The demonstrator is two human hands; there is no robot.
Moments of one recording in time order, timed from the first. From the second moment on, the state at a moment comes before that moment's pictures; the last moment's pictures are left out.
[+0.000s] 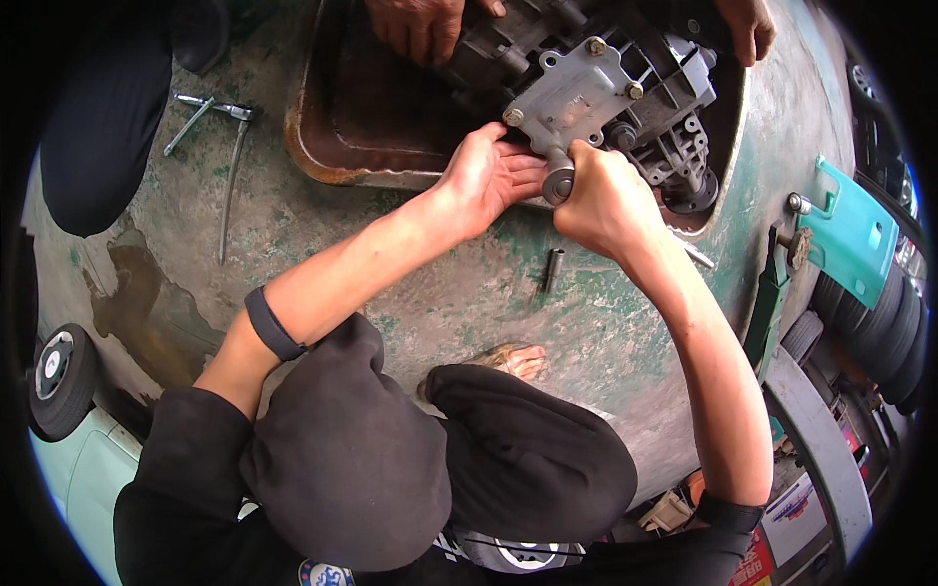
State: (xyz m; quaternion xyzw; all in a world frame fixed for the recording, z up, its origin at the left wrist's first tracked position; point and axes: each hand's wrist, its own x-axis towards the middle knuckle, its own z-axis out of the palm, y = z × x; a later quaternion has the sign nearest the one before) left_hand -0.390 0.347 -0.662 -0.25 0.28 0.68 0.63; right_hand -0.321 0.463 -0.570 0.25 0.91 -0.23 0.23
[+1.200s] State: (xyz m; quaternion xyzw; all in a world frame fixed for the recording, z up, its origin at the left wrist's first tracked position) left_hand -0.390 0.350 -0.659 -0.24 0.31 0.67 0.63; right_hand -0.323 0.439 -0.569 0.37 0.84 -0.35 0.17
